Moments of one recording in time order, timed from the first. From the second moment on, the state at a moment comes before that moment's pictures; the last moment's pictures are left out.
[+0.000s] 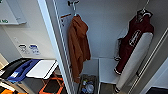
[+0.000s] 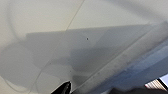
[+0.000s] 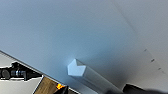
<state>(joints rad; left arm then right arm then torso) 0.76 2.10 -1.08 0.26 0.09 -0.15 -0.91 1.77 -0.95 -0.41 0.24 0.40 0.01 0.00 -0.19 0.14</state>
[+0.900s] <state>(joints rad) 0.99 1.90 -1.07 0.22 -0.04 -0.18 -1.16 1.62 -1.03 -0.49 0.59 0.36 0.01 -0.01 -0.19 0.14</state>
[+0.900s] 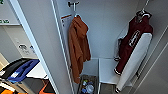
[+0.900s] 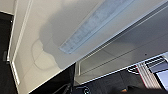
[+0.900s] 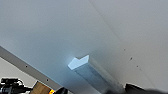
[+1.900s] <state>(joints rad) 1.19 2.16 -1.41 0.22 -0.09 -0.18 -1.35 1.84 -1.50 -0.33 0.52 0.60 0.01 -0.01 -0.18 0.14</state>
